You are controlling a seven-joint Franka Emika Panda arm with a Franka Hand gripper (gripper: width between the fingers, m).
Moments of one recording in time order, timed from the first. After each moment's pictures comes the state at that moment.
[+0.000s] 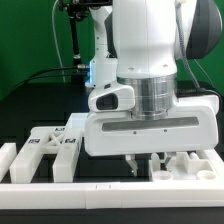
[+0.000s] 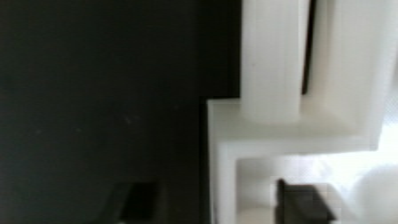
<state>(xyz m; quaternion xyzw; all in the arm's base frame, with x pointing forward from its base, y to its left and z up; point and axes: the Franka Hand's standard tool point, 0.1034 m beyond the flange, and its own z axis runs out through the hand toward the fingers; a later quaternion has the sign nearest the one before) 0.619 0.038 0.013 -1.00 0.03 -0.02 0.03</state>
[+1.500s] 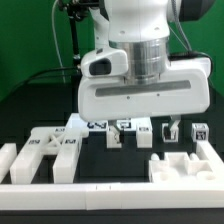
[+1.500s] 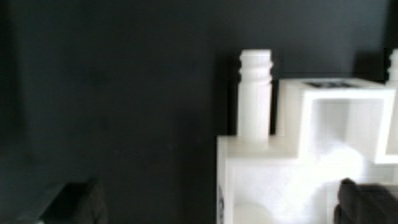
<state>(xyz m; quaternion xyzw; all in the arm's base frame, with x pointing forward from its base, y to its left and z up) 0.590 0.030 0.064 -1.00 0.01 0.02 0.03</state>
